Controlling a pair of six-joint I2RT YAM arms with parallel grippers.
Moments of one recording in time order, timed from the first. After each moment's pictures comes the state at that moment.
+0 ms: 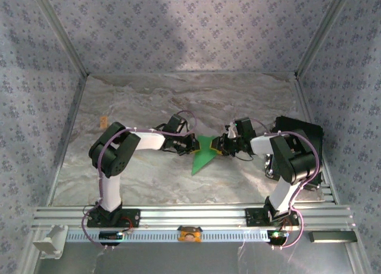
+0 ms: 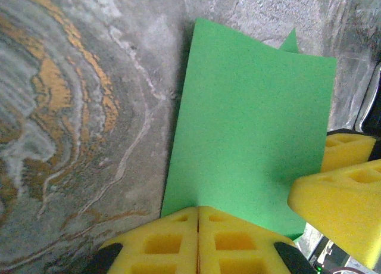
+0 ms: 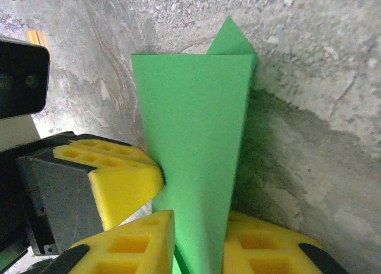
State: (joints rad) left arm -0.68 1.94 1.00 0.02 0.54 -0.93; right arm 0.31 1.72 0.67 0.13 -0.74 0.76
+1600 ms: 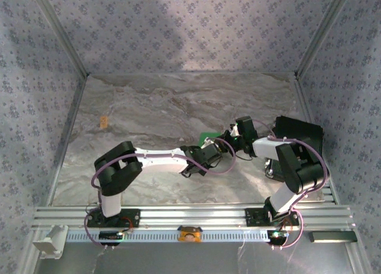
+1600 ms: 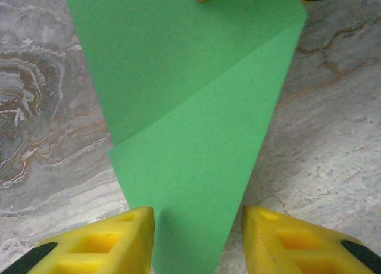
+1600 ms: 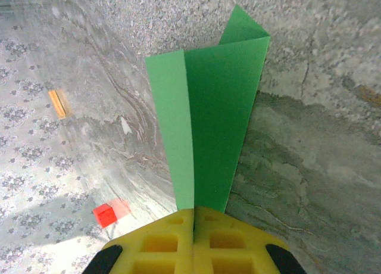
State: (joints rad) left arm -1.16 1.85 1.15 -0.46 -0.39 -0.40; right arm 0.34 1.61 0.64 0.13 -0.62 1.04
